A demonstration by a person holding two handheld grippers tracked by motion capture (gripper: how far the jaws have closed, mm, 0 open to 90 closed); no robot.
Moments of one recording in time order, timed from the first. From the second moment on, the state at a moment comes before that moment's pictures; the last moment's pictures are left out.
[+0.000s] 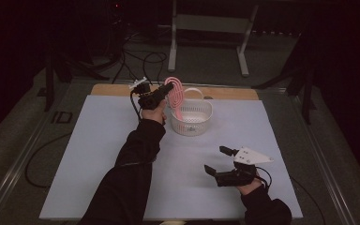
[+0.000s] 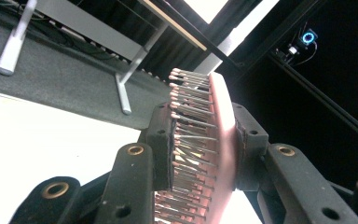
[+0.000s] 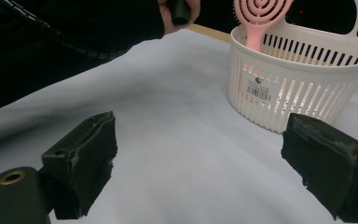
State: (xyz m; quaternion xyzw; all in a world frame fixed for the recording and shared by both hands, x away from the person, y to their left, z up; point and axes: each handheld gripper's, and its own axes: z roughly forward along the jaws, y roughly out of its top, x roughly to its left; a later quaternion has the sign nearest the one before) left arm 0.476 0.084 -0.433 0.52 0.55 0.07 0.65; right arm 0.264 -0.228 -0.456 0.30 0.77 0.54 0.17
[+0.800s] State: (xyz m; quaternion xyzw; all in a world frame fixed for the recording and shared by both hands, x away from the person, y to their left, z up) left arm 0.472 0.084 -0.422 0.59 0.53 0.13 0.60; right arm 0.264 -0.228 -0.455 0.30 0.77 0.54 0.17
